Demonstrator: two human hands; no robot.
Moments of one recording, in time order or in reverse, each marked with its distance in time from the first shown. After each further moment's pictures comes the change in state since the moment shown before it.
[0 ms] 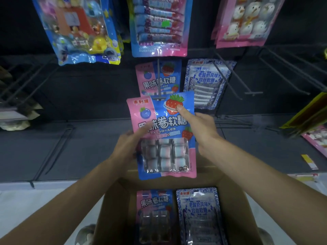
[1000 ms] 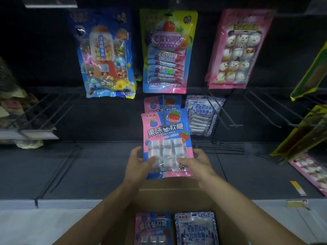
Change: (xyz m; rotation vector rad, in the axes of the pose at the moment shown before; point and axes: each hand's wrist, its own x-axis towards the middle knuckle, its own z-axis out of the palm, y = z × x) left_hand -0.007 -0.019 0.004 0.040 0.145 0.211; right_hand -0.032 0.024 -0.013 -0.188 -0.015 0.056
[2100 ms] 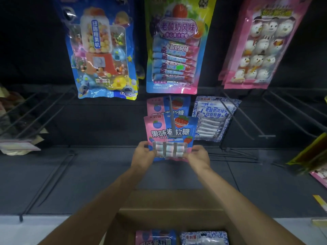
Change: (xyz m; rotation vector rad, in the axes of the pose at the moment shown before) left_hand 0.139 -0.021 0.019 0.130 0.029 0.006; right_hand 0.139 0.014 0.050 -0.105 0.202 -0.055
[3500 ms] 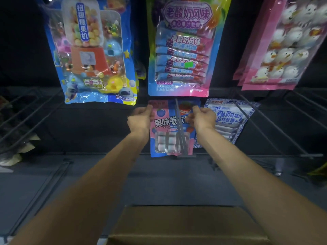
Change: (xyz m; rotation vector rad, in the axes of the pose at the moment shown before) left_hand 0.118 0.095 0.005 -0.475 0.232 0.116; right_hand 0.085 -0.122 0.031 0.378 0.121 -0.159
